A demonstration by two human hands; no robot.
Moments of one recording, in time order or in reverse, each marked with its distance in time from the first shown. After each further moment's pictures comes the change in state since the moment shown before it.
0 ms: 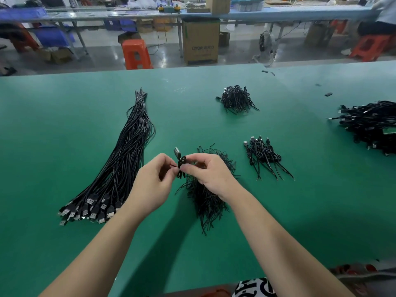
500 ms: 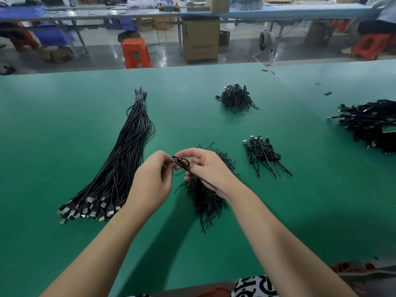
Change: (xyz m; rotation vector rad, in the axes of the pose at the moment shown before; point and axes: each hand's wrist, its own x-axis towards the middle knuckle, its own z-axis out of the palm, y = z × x) left_hand -0.003 0.001 0.000 0.273 0.106 0.197; right_hand 0.003 -0.010 0.008 0.119 -0.095 0.050
